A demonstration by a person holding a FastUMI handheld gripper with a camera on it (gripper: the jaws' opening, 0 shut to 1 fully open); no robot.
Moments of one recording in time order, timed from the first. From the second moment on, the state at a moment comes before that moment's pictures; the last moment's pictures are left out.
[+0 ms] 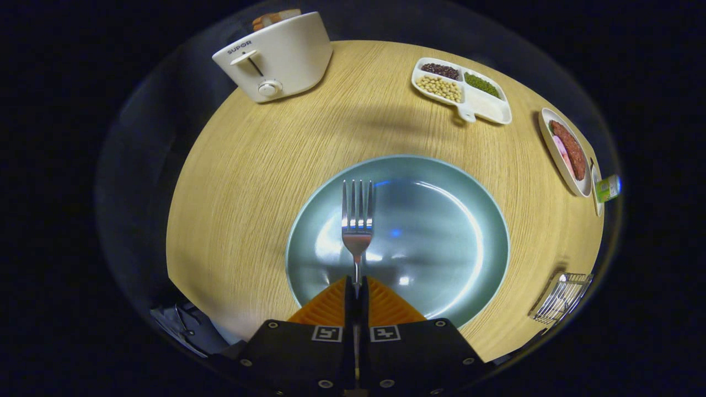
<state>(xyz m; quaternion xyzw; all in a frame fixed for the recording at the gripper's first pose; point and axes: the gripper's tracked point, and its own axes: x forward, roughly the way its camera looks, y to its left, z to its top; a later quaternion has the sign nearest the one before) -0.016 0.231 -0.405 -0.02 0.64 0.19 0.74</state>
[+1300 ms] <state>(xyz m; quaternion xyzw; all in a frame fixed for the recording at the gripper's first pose) -0.050 -0.052 -0.340 0.12 0.55 0.01 0.83</state>
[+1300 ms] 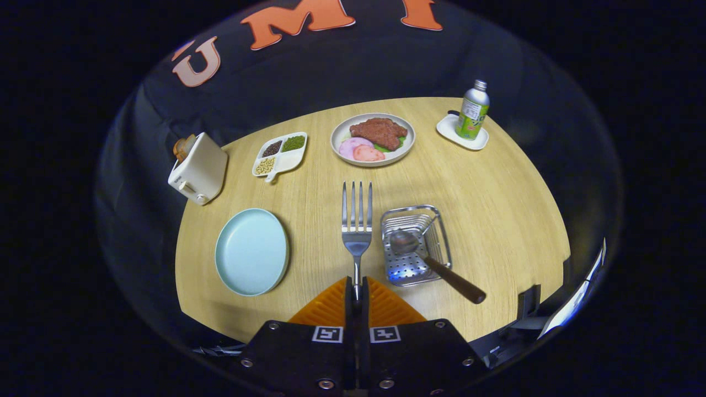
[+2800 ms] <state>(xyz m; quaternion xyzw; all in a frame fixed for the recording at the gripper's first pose) 0.060 -0.098 -0.157 0.09 0.16 -0.02 0.98</state>
